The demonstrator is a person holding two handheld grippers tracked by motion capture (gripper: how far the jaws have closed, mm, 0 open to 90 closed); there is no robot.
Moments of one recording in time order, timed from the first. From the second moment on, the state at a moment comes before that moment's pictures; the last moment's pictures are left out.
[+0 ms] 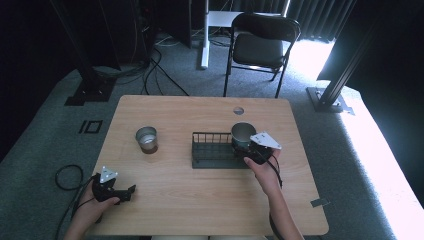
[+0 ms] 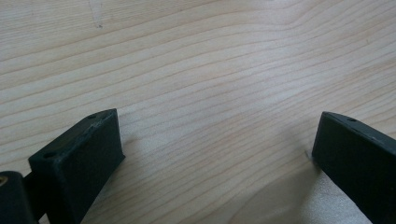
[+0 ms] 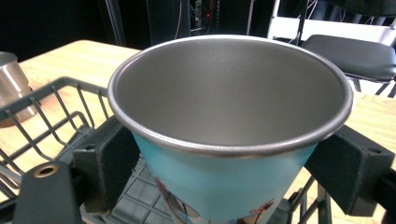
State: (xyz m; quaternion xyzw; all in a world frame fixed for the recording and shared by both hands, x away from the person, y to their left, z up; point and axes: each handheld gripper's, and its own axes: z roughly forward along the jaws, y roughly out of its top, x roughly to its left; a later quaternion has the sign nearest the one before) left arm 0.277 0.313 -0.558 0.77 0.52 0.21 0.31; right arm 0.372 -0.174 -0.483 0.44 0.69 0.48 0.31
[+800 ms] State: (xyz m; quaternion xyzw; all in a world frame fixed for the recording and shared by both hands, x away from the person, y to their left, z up) left arm 0.277 0.313 -0.558 0.77 0.52 0.21 0.31; right arm 0.359 -0.181 -0.482 0.45 0.68 0.50 0.29
